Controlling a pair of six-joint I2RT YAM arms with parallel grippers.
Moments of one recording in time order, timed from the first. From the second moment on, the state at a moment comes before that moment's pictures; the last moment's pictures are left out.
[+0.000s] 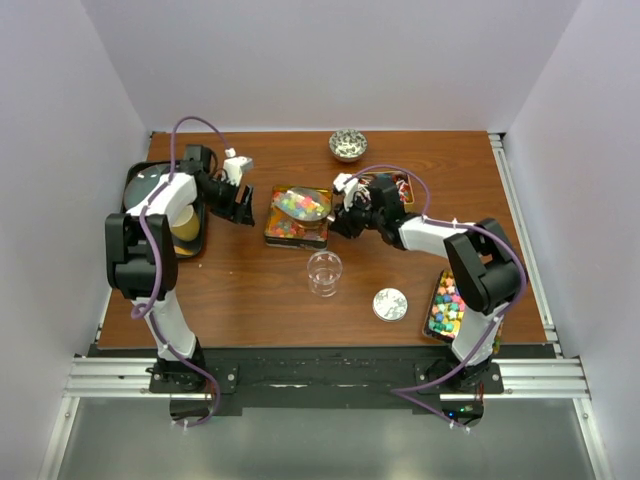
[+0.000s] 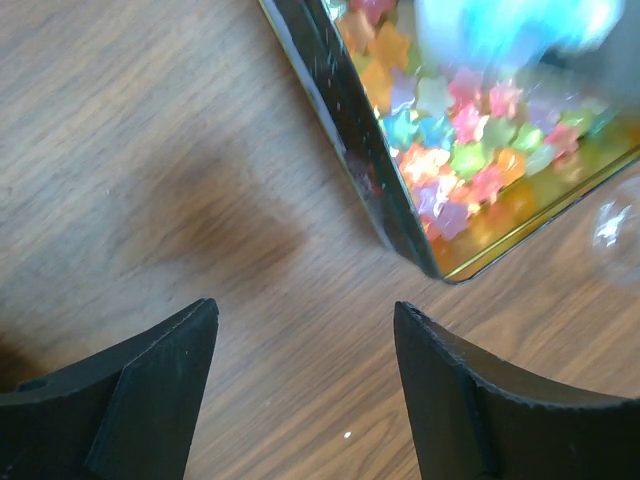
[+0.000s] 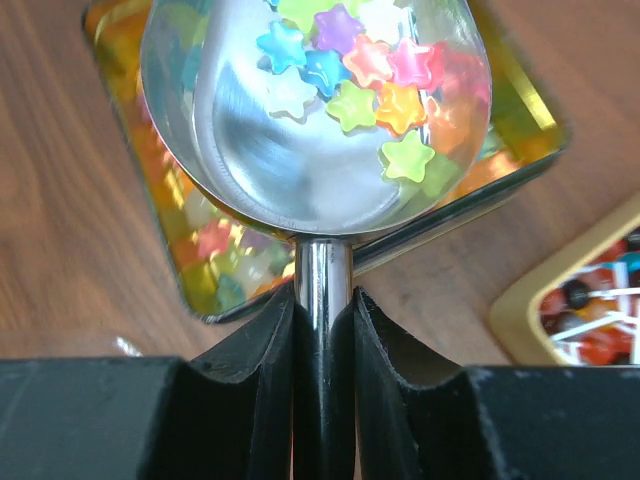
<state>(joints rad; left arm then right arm) -0.02 1.88 1.40 -0.69 0.54 0.36 0.47 1.84 1.02 0.26 -0.51 -0.22</state>
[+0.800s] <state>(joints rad) -0.03 1.76 1.39 -0.64 0.60 0.27 0.46 1.53 1.08 0.28 -0.35 -0.19</state>
